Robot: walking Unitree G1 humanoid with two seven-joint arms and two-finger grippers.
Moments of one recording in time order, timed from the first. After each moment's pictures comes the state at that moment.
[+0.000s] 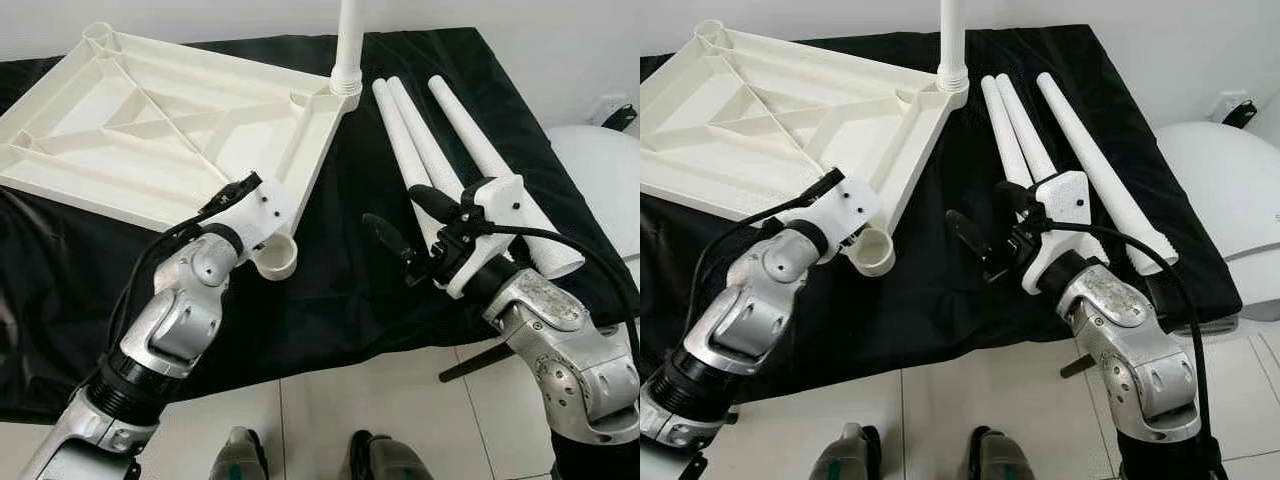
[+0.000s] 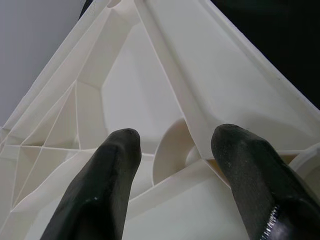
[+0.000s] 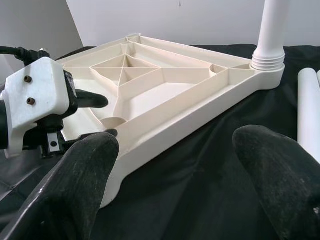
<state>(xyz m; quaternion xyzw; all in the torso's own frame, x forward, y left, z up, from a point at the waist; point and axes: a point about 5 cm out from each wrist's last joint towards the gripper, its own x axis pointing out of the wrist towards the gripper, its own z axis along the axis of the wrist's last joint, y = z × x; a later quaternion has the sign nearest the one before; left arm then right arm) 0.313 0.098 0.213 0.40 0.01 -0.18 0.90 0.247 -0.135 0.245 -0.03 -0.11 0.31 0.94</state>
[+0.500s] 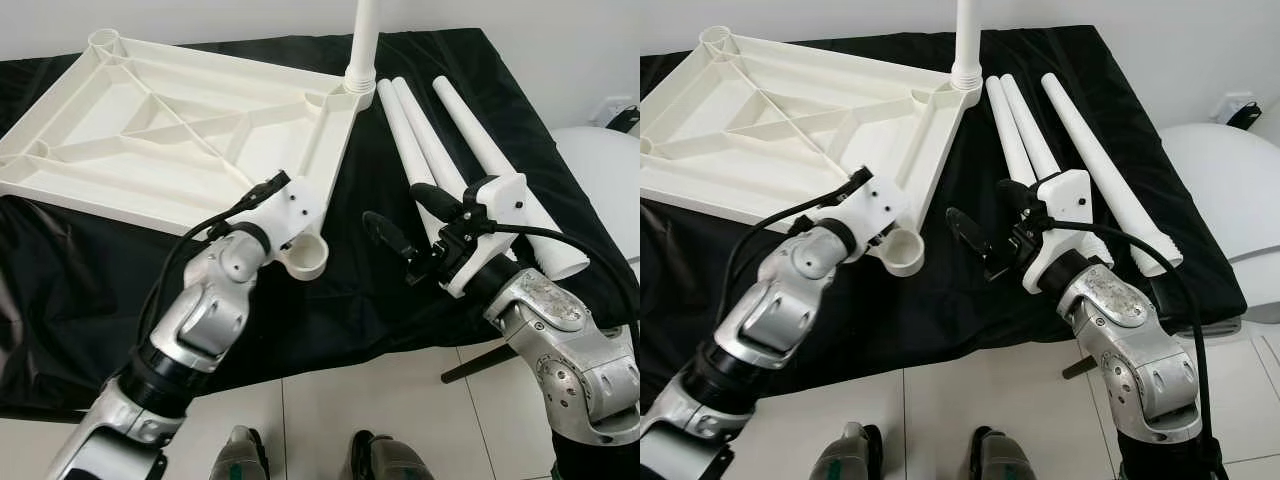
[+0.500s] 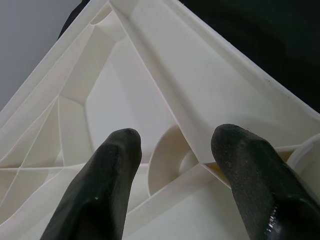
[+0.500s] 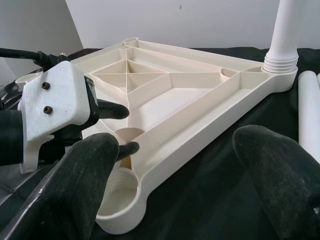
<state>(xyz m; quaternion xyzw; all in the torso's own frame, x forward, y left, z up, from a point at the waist) 0.315 0.067 0.215 0.37 0.00 -0.22 0.90 0.246 -0.135 0.247 -0.03 -0.11 0.31 0.94</state>
